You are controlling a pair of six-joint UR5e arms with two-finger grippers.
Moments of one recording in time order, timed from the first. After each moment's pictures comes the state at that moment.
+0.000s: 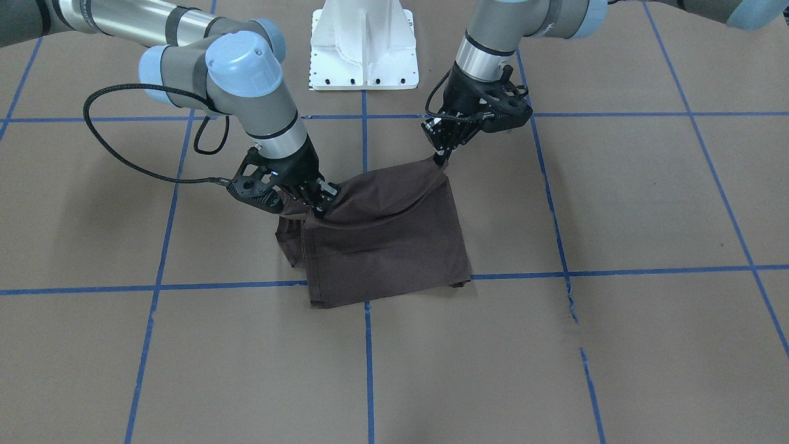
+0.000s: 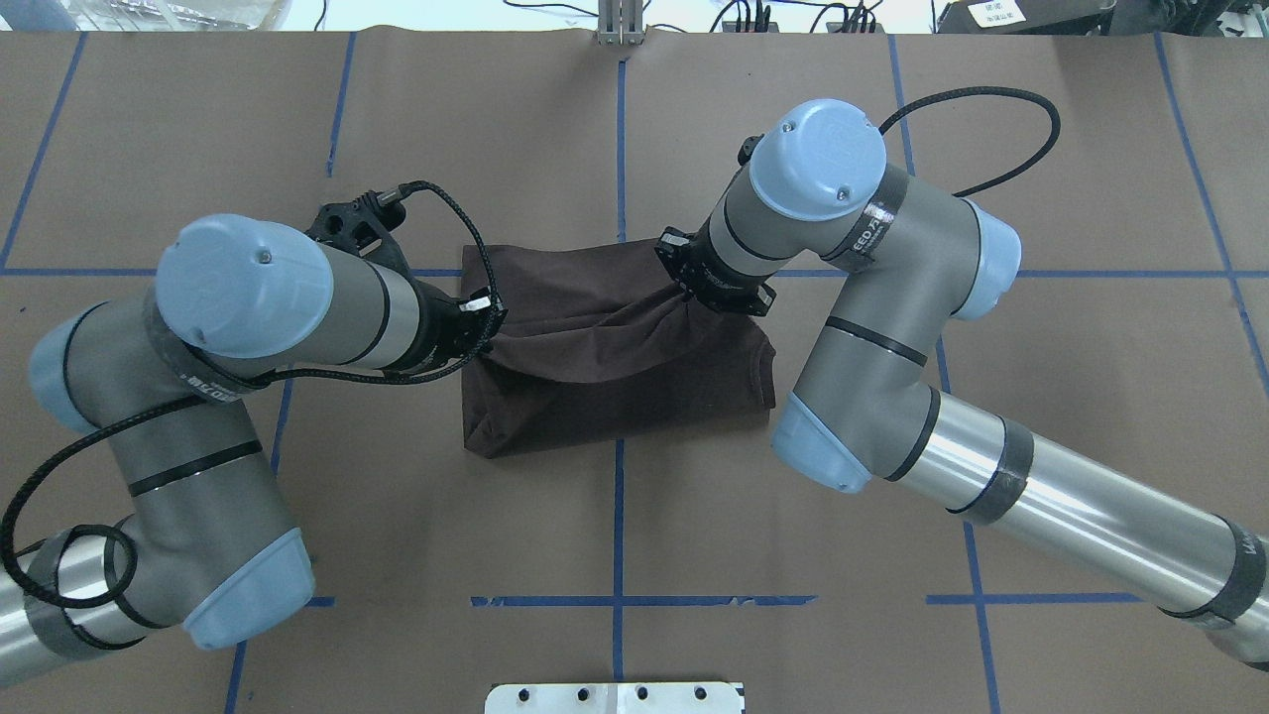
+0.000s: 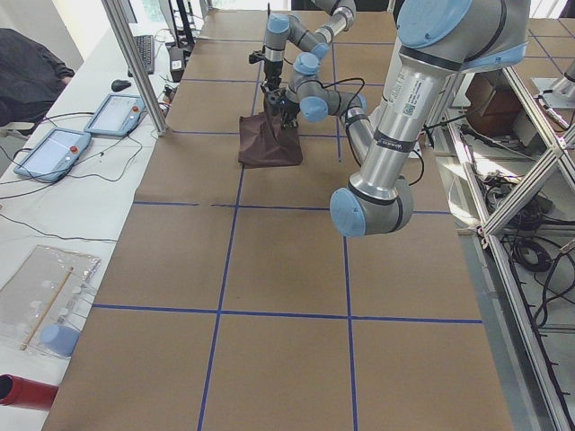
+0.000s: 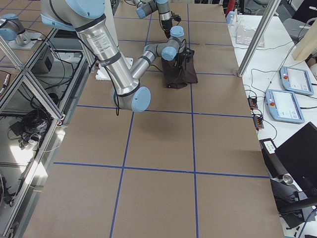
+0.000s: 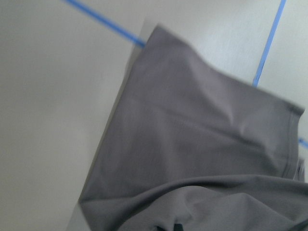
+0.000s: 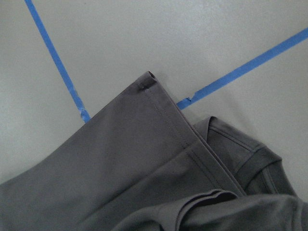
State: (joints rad) left arm -0.56 -2.06 -1.92 -1.78 -1.76 -1.72; right arm 0.65 -0.89 1.62 -1.39 1.93 1.70
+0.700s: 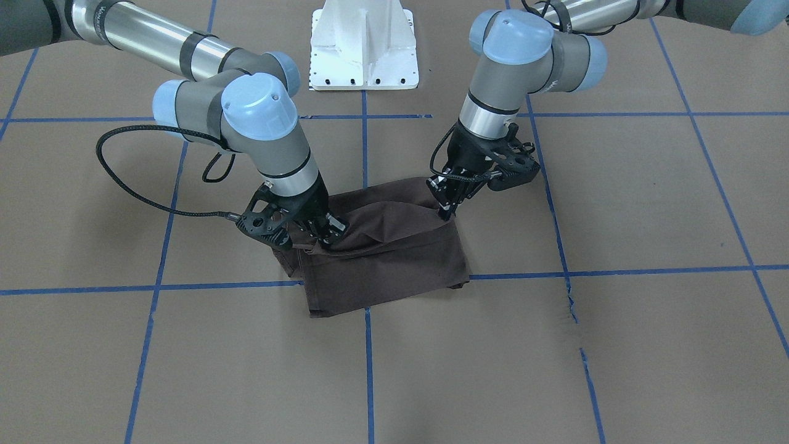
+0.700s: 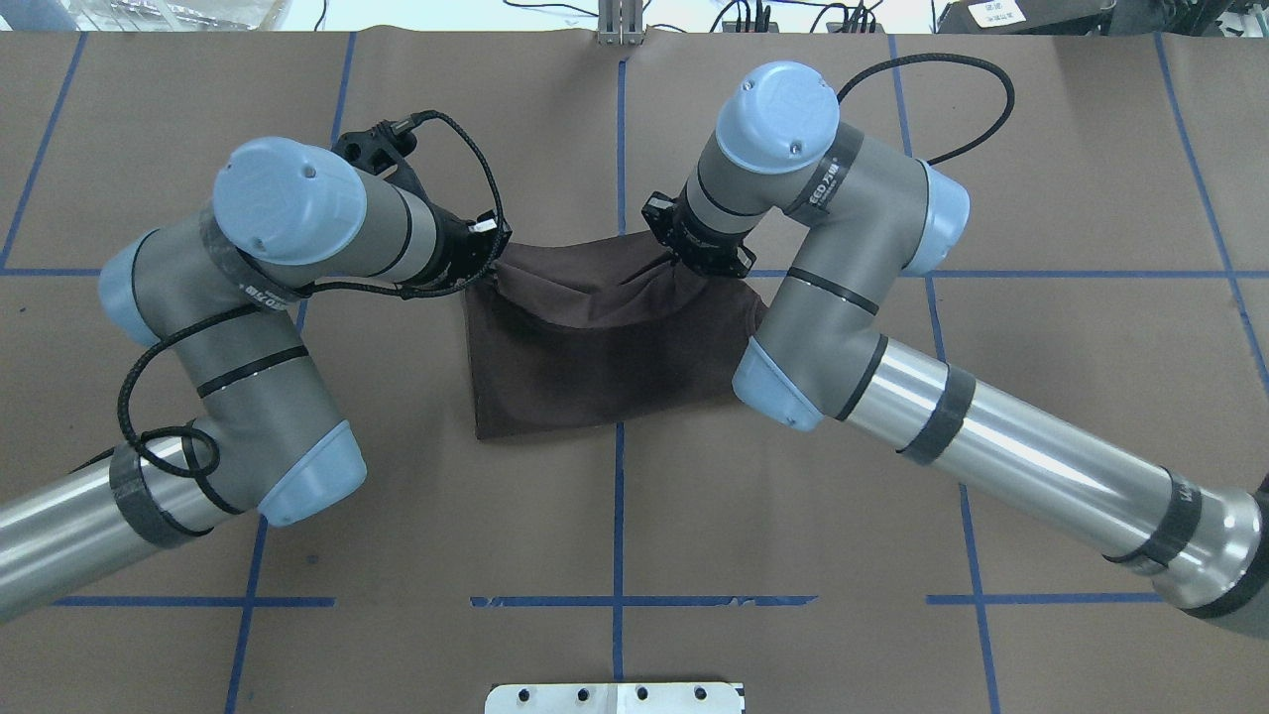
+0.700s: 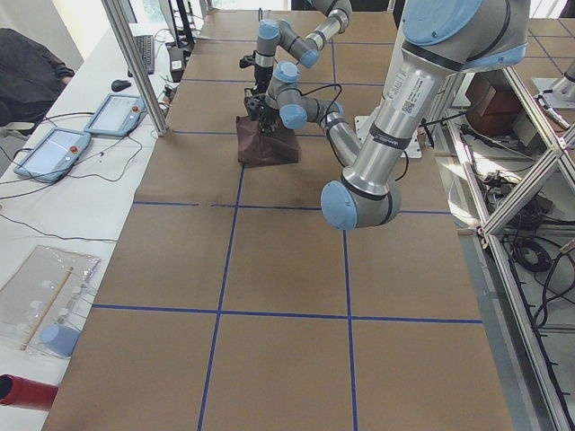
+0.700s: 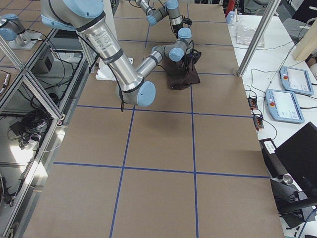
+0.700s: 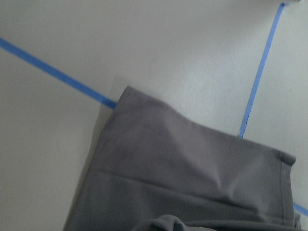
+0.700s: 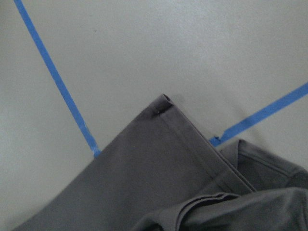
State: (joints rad) left arm -0.66 -2.15 -1.71 -1.88 -1.76 -1.66; right arm 0.69 -0.77 1.40 -1.33 1.95 1.69
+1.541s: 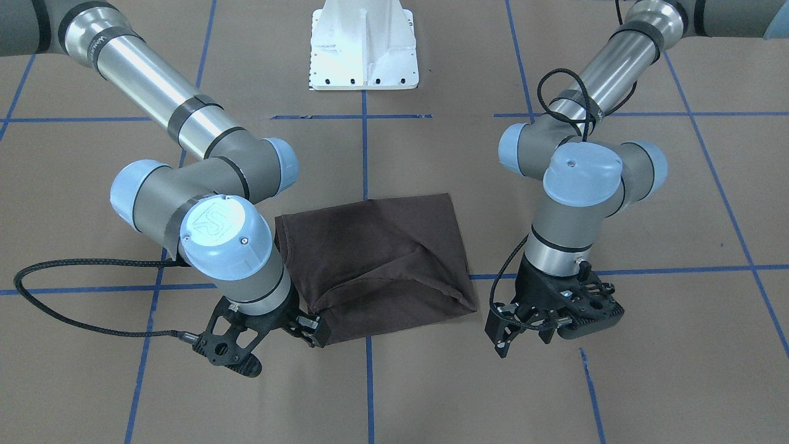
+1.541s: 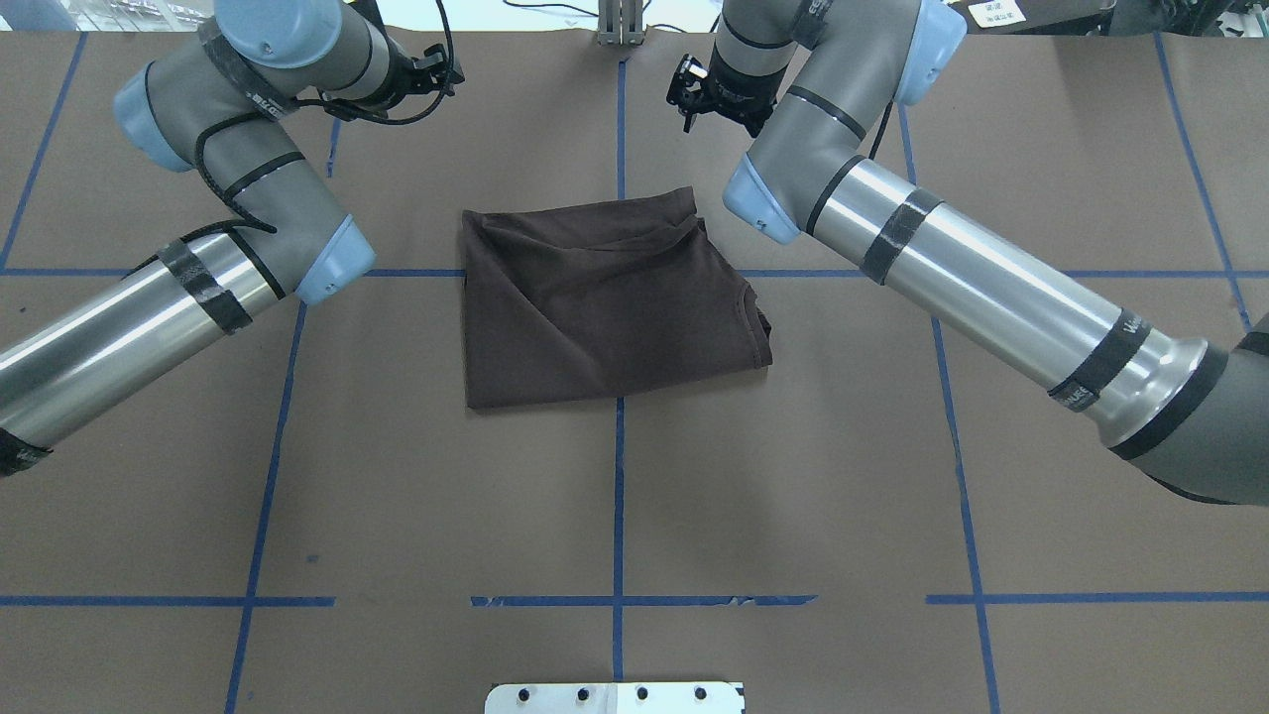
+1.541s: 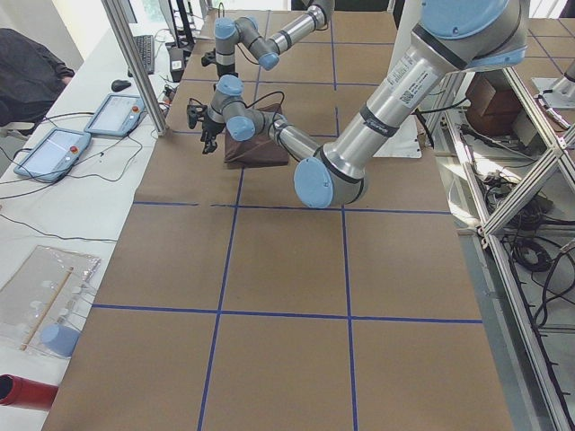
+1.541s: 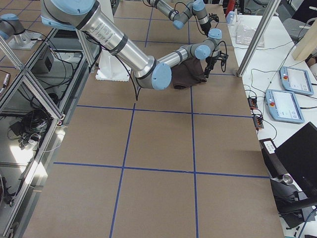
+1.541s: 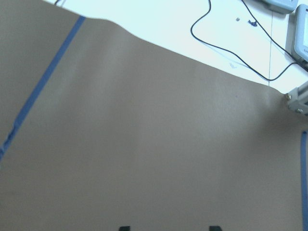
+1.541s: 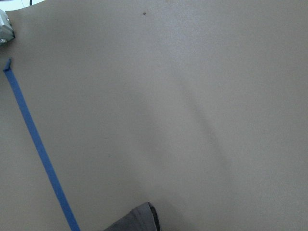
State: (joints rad) left arm -0.89 -2.34 -1.22 -2.11 -1.75 -1.28; right arm 0.88 -0.57 1.00 -1.33 2.07 1.38
